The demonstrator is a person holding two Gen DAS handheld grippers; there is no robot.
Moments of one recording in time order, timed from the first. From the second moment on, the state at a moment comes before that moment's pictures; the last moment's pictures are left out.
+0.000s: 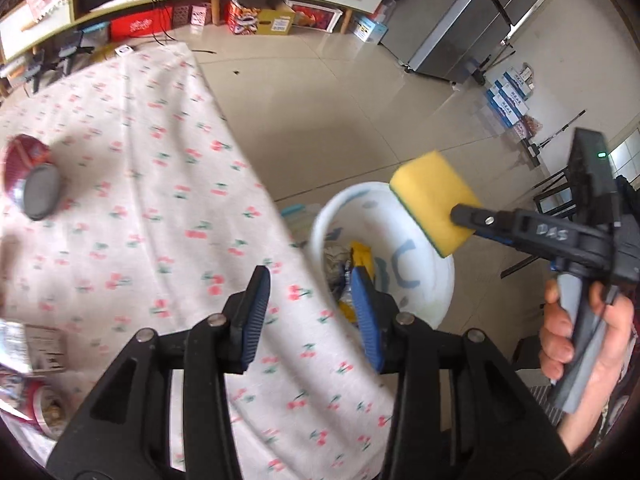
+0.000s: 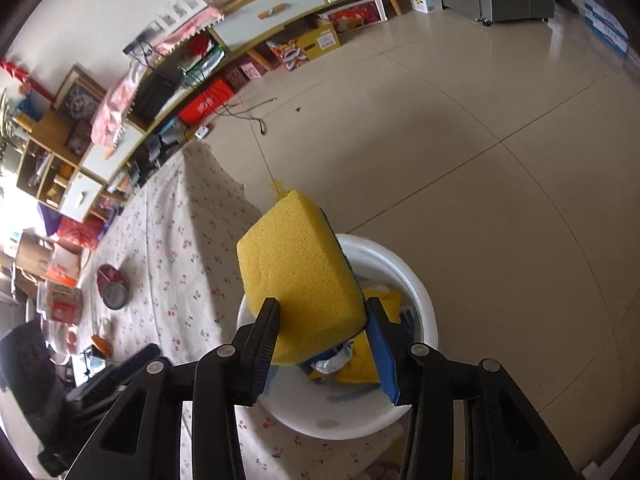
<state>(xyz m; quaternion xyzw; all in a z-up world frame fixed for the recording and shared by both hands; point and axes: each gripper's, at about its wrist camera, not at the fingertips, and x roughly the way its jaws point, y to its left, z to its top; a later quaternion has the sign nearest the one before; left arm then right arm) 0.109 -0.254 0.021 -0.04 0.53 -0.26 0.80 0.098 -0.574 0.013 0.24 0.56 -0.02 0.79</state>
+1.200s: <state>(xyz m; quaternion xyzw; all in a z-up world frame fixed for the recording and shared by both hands) 0.138 -0.005 0.040 -0.13 0.53 -0.07 0.83 0.154 -0.456 0.028 0.16 0.54 0.04 0.82</state>
